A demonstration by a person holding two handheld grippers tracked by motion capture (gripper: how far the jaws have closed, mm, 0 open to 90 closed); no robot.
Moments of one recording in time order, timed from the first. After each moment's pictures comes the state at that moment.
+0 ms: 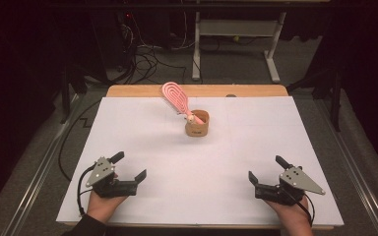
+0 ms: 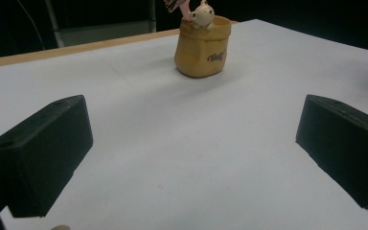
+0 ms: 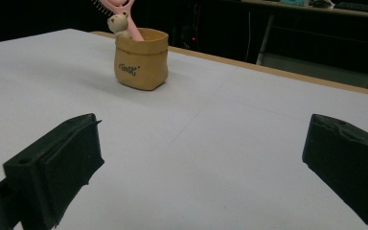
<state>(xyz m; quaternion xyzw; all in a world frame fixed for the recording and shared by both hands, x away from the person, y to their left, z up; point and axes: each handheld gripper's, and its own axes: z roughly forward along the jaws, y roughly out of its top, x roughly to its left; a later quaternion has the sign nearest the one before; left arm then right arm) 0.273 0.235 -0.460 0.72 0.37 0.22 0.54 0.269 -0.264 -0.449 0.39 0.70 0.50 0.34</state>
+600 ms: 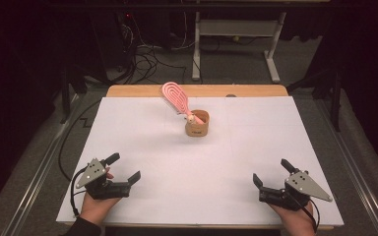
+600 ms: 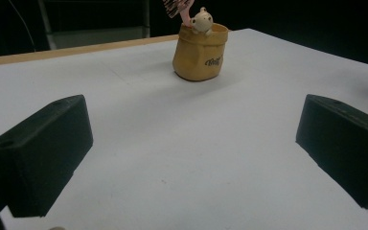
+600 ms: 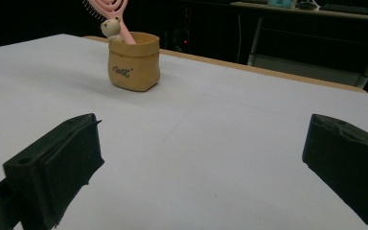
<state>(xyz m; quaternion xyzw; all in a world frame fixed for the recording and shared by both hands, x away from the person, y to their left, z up) 0.275 0.243 -0.463 0.71 0.37 0.21 0.56 0.258 -0.271 -0.448 0.40 0.68 0.50 0.35</state>
